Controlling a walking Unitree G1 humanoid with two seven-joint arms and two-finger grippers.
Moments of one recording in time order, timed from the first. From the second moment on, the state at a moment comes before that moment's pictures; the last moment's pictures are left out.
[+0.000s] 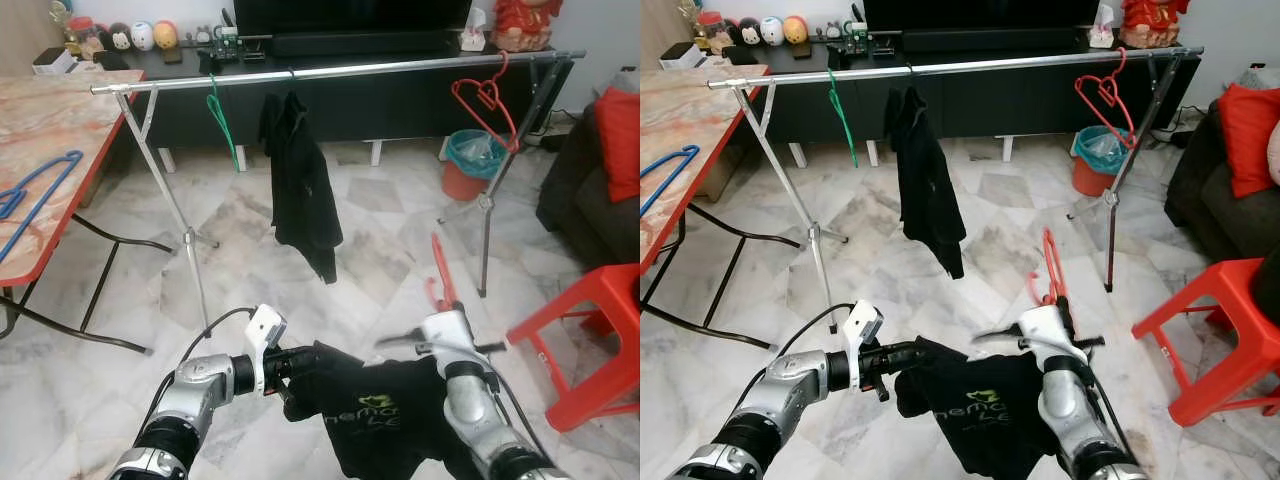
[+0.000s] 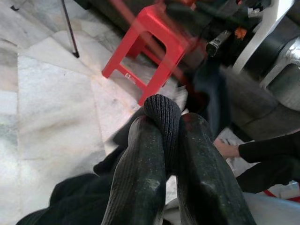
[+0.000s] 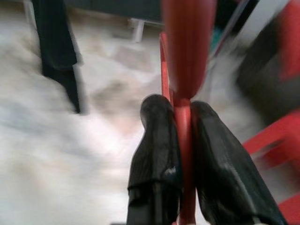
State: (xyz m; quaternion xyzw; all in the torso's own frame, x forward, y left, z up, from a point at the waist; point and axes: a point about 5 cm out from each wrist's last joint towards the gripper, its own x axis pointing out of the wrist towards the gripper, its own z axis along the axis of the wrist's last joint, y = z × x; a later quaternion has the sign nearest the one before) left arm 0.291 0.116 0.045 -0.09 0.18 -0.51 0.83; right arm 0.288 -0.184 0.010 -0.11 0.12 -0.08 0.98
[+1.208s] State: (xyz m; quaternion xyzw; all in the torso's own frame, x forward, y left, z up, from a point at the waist) left arm 0.288 0.111 0.063 -0.17 0.17 -0.55 0.80; right arm 0.306 -0.160 0.049 0.02 -0.02 0.04 1.00
